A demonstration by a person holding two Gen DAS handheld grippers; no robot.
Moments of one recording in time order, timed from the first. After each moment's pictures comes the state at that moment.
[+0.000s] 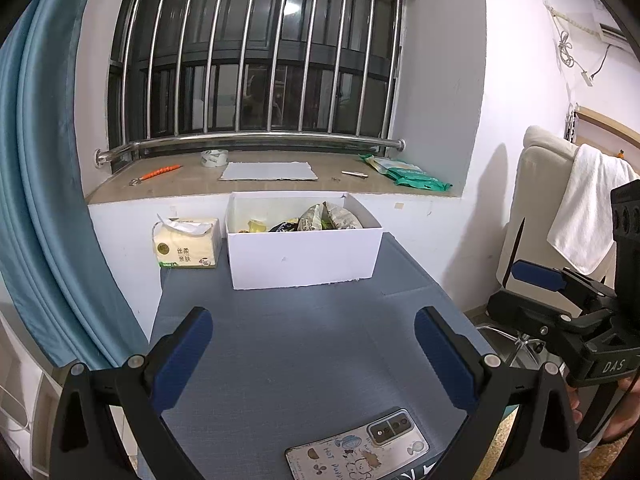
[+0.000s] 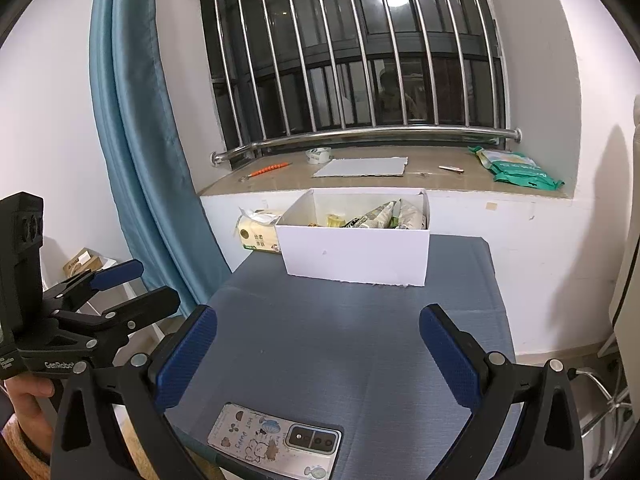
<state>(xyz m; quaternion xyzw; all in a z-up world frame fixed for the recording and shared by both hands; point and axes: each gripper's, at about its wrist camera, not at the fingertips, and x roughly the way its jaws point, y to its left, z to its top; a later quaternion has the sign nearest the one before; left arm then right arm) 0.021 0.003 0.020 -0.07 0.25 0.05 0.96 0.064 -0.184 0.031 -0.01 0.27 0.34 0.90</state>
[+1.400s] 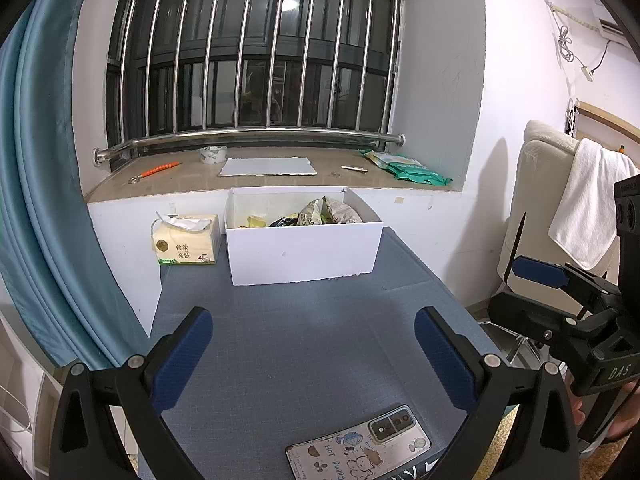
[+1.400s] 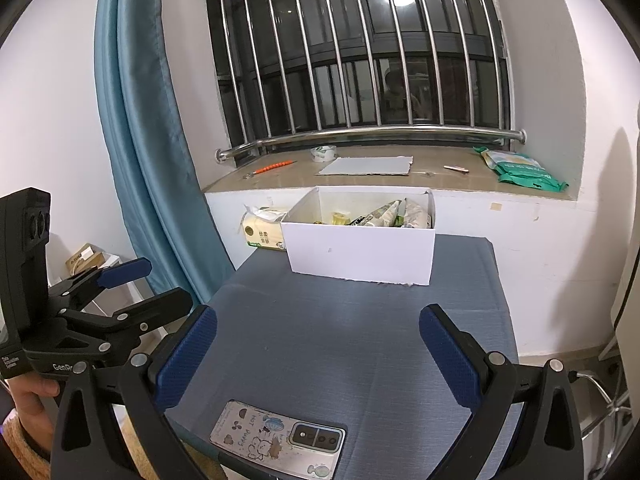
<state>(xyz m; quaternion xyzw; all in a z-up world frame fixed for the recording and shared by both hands) 0.022 0.003 0.016 -0.06 0.26 0.05 0.96 0.060 -0.180 0.031 -0.02 0.27 0.35 0.90</state>
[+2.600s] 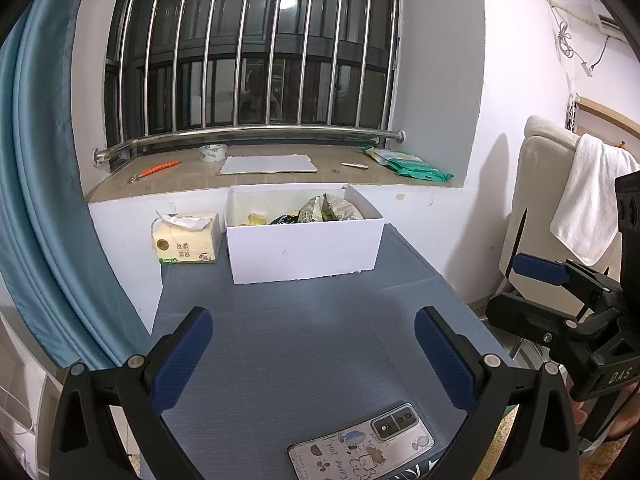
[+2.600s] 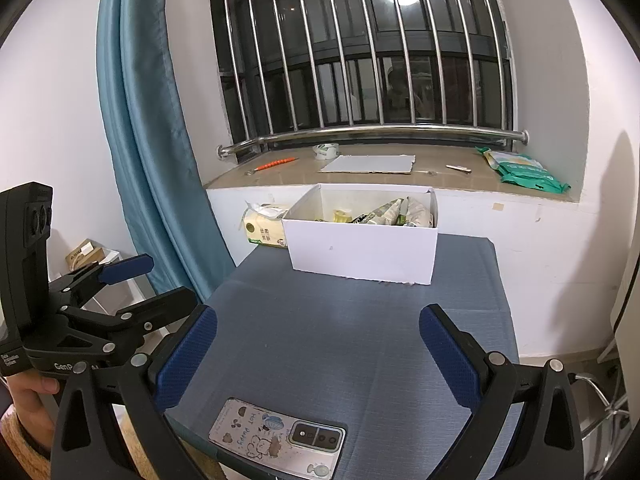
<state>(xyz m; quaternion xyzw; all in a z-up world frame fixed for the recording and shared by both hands) 0.024 0.007 0.014 -0.06 0.26 0.04 0.96 0.062 -0.180 0.029 -0.03 0.27 0.36 0.89</state>
